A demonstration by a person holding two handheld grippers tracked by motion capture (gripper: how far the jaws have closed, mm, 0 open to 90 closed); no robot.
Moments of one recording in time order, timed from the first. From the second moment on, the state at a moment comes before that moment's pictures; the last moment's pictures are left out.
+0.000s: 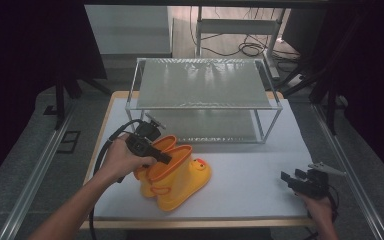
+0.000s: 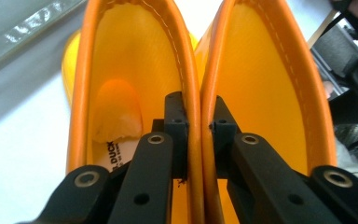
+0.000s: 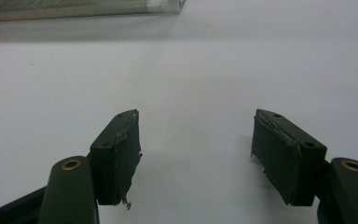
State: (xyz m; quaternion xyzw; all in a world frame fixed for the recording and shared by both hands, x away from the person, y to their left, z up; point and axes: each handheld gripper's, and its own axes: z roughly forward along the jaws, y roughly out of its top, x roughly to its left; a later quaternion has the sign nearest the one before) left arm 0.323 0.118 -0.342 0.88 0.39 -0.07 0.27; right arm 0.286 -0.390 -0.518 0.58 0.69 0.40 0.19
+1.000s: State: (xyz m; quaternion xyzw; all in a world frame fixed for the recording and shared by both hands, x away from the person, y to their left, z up) left arm 0.337 0.056 -0.262 0.90 0.30 -0.08 0.31; right arm 0.284 -0.399 -0.515 0.58 0.68 0.40 0.20
